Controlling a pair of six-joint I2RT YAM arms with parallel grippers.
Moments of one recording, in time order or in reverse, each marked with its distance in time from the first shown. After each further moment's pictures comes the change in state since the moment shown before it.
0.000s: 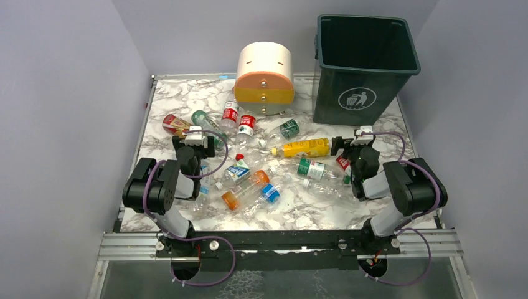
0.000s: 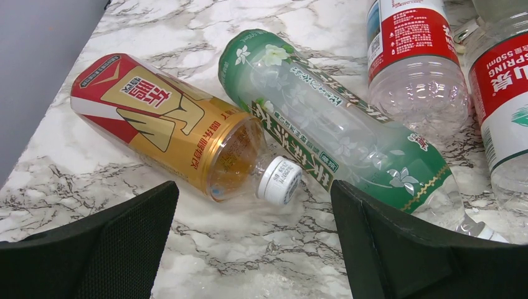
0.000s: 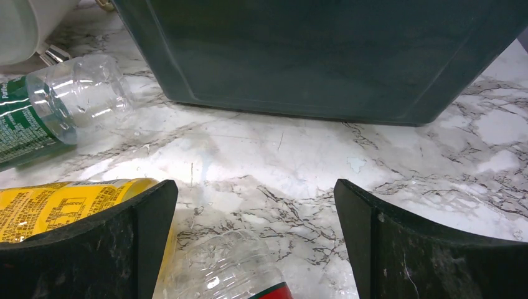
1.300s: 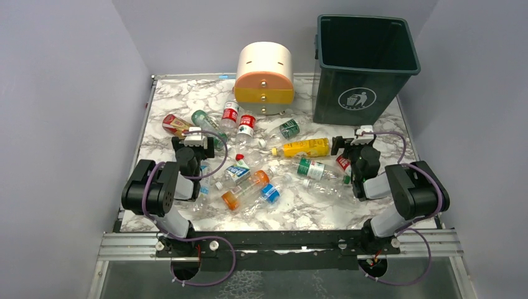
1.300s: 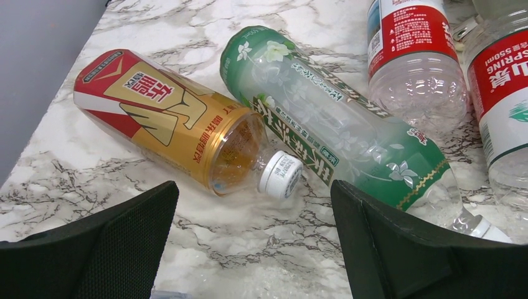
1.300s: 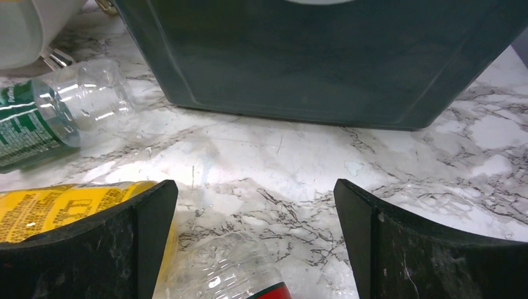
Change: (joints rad) left arm 0.001 -0.005 -0.006 -0.002 -0.001 -0.003; right arm 0.000 -0.022 0.000 -0.019 0.000 -0.006
